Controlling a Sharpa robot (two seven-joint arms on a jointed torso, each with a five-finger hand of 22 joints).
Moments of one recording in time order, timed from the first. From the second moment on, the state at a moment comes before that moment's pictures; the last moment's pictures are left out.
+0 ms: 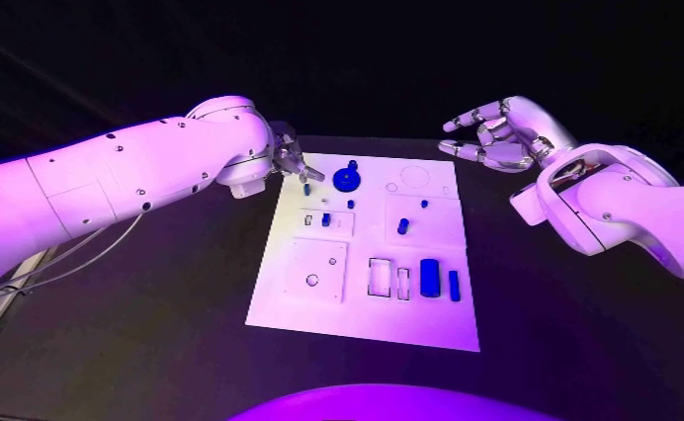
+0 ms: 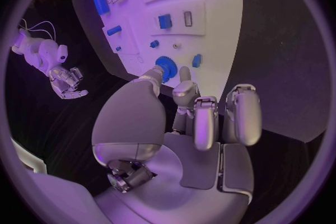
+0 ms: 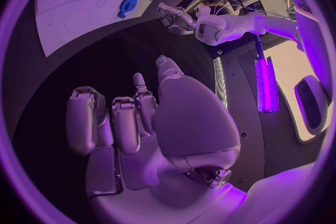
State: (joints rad) left arm 1.32 -0.69 0.01 1.36 -1.10 0.10 -0.70; left_hand 1.13 -0.13 0.17 0.29 0.14 0.97 0.06 0.41 0.72 1.33 -0.01 1.08 1.07 1.47 -0.07 1.54 1.31 0.05 1.40 0.06 1.47 1.31; right arm 1.31 -0.98 -0.11 1.68 -0.93 -0.57 0.06; right_hand 1.39 -0.10 0.00 0.26 0.36 0.98 0.15 0.11 0.14 1.41 0.07 1.40 1.31 1.47 0.00 1.51 1.31 0.04 1.44 0.10 1.36 1.31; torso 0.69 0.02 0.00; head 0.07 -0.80
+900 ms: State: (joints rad) left arm 1.33 -0.54 -0.01 1.10 -1.13 0.21 -0.70; left_hand 1.13 -0.13 0.17 0.29 0.14 0.97 0.06 0.41 0.71 1.33 -0.01 1.08 1.07 1.46 -0.07 1.54 1.31 0.05 1.40 0.07 1.47 1.31; right arm 1.31 -0.98 -0.11 1.68 -0.93 -0.57 0.06; right_hand 1.39 -0.10 0.00 0.26 0.36 0.98 0.15 0.11 0.14 1.41 0.07 1.40 1.31 1.47 0.00 1.51 1.31 0.04 1.44 0.10 1.36 1.31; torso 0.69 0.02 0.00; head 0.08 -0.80
